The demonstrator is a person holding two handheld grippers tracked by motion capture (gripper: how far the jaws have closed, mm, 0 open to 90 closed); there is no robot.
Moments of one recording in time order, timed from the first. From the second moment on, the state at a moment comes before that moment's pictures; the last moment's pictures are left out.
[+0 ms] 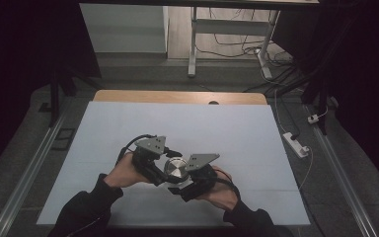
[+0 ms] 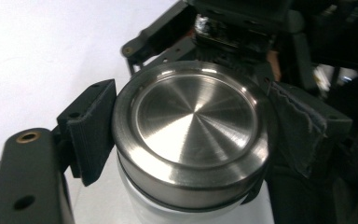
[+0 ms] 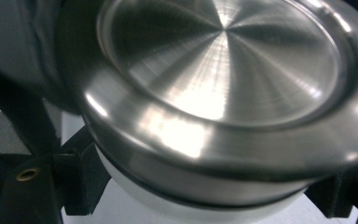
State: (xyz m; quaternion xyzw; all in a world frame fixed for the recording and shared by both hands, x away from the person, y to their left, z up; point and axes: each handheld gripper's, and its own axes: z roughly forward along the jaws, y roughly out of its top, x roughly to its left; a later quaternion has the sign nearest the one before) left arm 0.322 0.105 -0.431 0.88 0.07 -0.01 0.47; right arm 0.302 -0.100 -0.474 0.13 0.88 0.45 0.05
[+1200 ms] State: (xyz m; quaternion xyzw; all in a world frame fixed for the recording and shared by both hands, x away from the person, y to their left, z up) left arm 0.320 0.106 -0.431 0.88 0.06 -0.01 0.47; right arm 0.298 -0.097 -0.473 0.13 0.88 0.45 0.06
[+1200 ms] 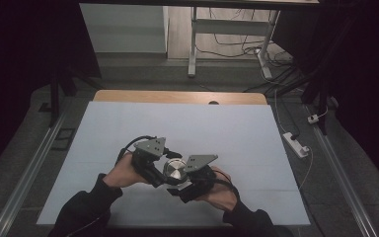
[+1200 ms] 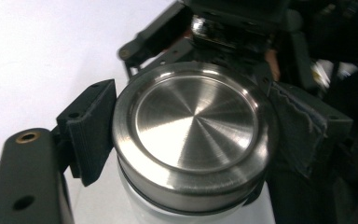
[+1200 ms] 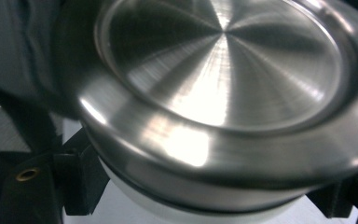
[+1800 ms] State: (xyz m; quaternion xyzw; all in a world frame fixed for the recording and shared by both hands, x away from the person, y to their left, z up) left arm 0.321 0.091 -0.431 0.85 0.19 0.06 0.49; right arm 0.314 -0.110 -0.474 0.23 0.86 0.44 0.10
